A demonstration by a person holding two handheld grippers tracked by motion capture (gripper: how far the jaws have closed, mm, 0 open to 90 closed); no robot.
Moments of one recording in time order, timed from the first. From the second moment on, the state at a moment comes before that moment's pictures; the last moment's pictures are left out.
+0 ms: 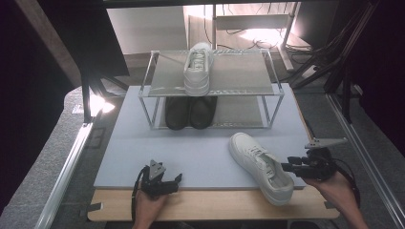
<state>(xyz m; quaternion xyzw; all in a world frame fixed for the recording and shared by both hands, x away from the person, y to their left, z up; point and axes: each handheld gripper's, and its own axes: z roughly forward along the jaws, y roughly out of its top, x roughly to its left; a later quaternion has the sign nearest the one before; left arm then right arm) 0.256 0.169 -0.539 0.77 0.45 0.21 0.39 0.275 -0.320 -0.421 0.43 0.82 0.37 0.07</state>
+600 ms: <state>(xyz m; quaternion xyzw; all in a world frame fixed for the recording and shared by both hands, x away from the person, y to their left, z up) 0.256 0.169 -0.539 0.77 0.45 0.21 0.39 0.290 -0.297 -0.432 0.42 0.84 0.34 0.07</state>
